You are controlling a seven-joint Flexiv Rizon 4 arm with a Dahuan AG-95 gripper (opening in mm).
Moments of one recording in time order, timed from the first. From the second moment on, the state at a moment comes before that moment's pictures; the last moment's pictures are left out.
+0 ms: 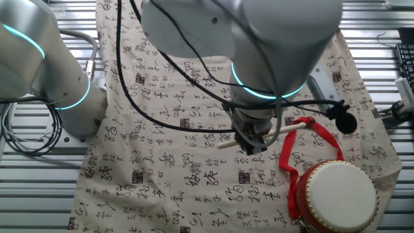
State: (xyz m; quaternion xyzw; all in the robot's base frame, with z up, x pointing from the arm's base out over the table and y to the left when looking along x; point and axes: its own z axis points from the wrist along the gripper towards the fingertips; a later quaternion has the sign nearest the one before) arm 0.438 -0.143 0.174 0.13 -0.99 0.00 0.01
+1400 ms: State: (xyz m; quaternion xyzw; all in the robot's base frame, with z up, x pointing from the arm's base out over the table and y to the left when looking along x) arm 0.436 -0.143 0.173 0.00 -1.00 0.03 0.00
